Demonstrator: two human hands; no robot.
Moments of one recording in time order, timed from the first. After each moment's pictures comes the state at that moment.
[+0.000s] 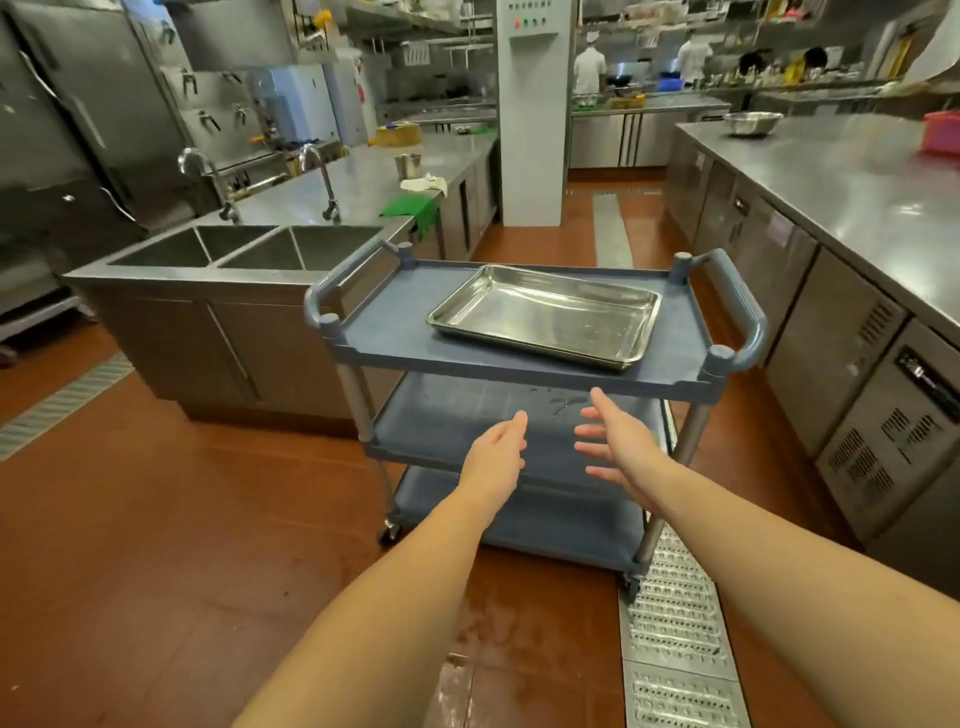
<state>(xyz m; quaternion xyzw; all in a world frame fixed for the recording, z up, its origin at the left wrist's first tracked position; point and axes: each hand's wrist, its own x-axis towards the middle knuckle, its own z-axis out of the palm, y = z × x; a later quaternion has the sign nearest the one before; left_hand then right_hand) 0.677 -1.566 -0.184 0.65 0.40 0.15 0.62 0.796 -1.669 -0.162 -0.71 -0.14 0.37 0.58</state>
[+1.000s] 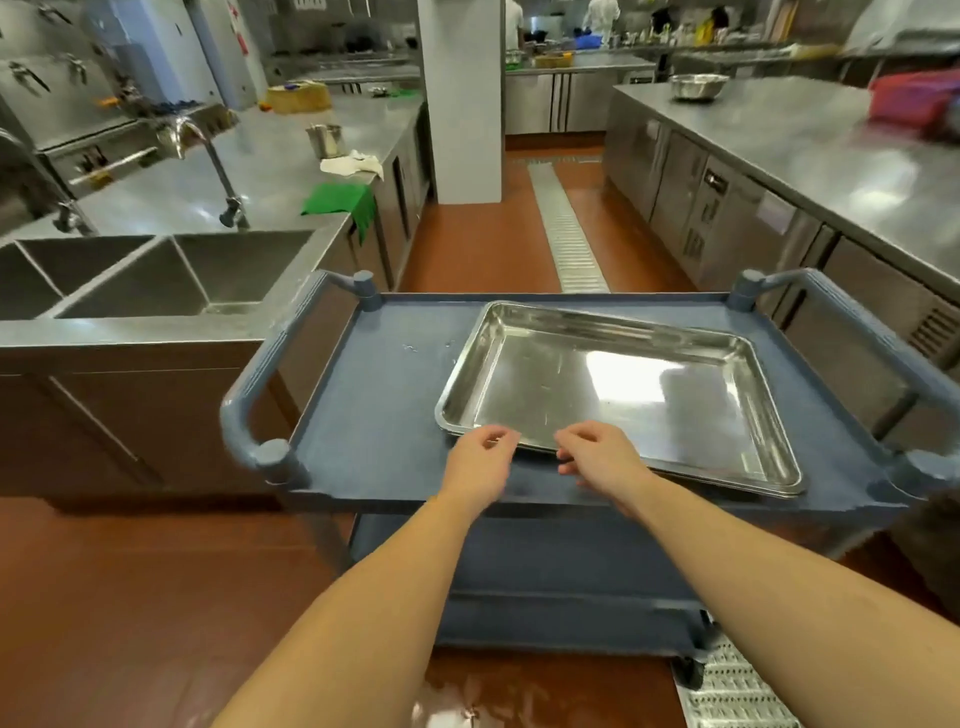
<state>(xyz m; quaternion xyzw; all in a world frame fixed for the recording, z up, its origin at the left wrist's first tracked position) 0.841 -1.188 -0.210 0.72 0.35 0.10 0.58 0.941 -1.309 -0.210 -0.80 -0.13 0.28 0.51</state>
